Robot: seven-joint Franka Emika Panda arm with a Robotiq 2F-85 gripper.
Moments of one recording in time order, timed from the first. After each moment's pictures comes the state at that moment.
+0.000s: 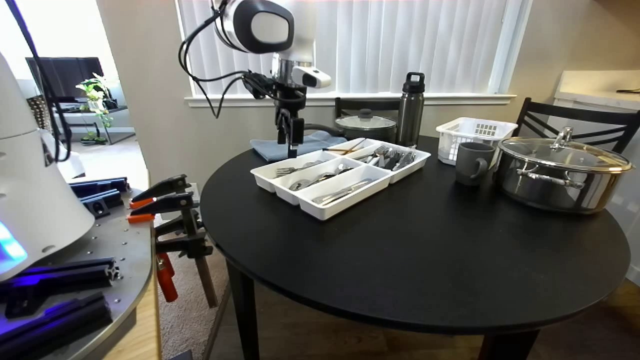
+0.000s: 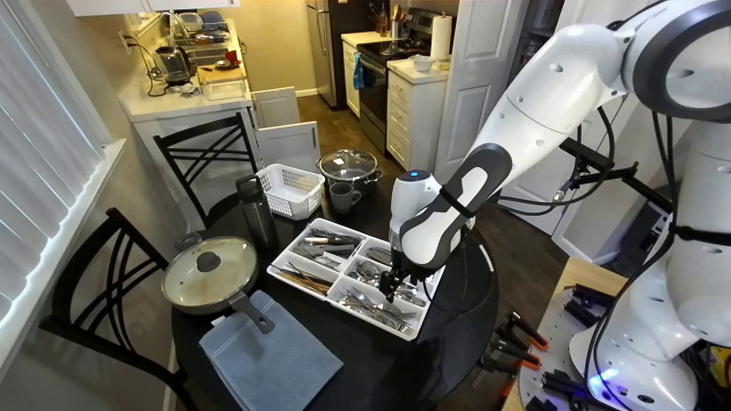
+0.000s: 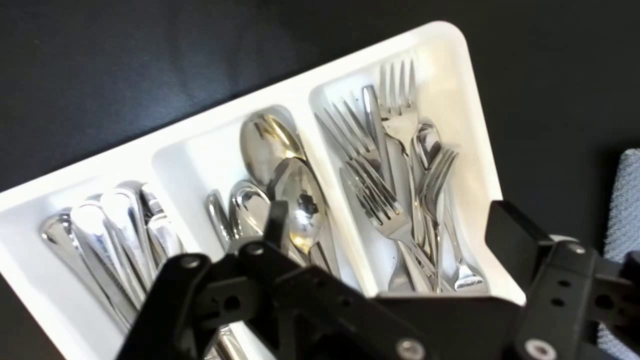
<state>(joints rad) 0.12 0.32 0.15 -2.45 0.24 2.72 0.18</state>
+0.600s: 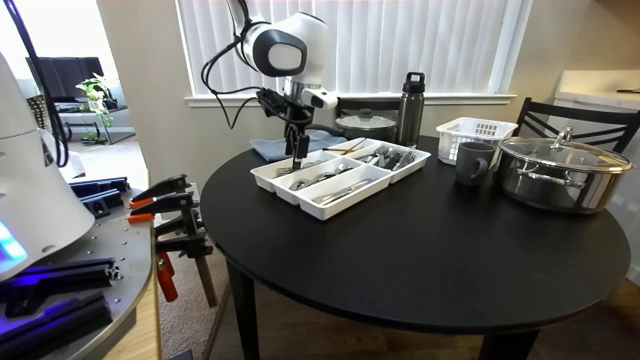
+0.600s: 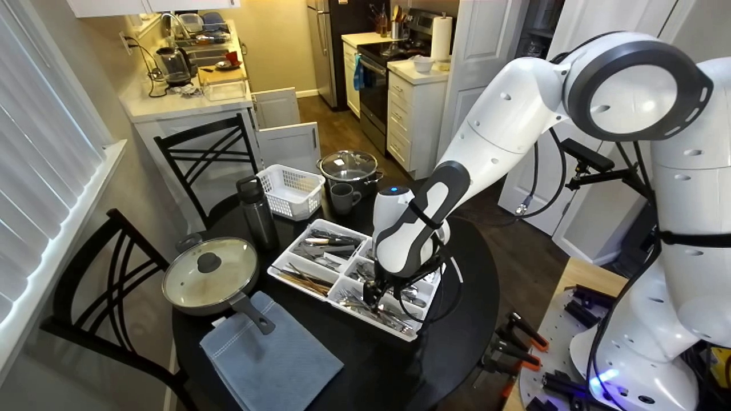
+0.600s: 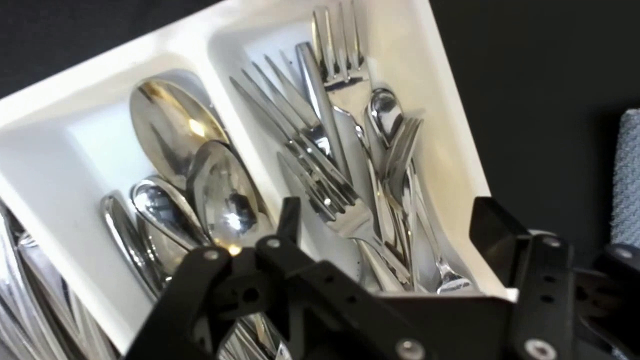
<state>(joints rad) 0.12 0.52 0.18 -2.27 0.31 2.72 0.19</state>
